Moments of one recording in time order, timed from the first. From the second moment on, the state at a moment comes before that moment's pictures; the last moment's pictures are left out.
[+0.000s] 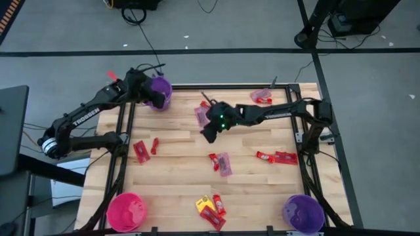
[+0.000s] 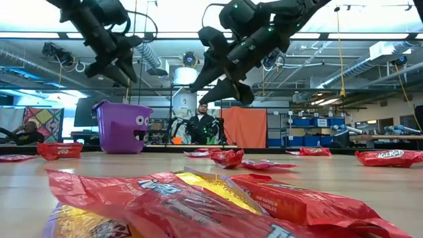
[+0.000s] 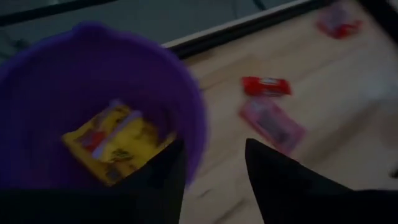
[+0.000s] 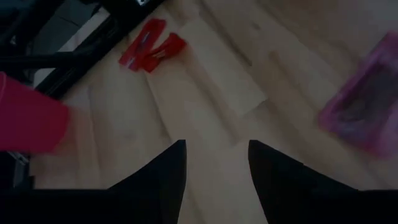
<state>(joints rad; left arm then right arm) 0.78 0.99 0.90 -0.67 0.04 -0.33 -0.16 1.81 1.23 -0.11 -0.14 0.58</state>
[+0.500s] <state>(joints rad) 0.43 0.86 0.86 -0.53 0.08 -0.41 0.10 1.81 1.23 -0.08 -0.05 0.66</state>
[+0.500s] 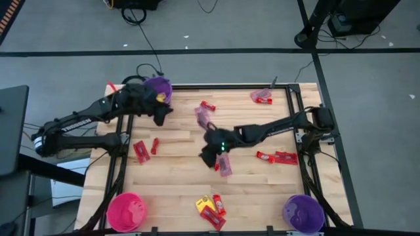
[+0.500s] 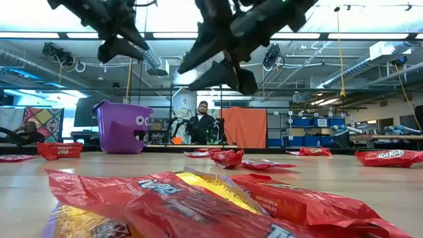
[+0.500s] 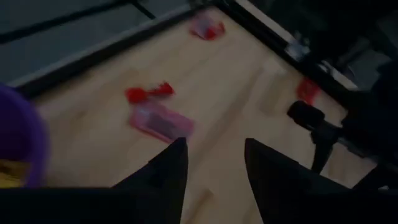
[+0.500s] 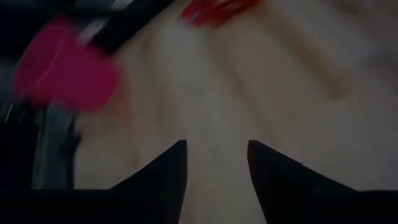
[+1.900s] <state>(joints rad) -0.39 1.28 0.71 0.03 -0.32 -0.95 0.44 2.09 1.23 0.05 0.01 0.80</state>
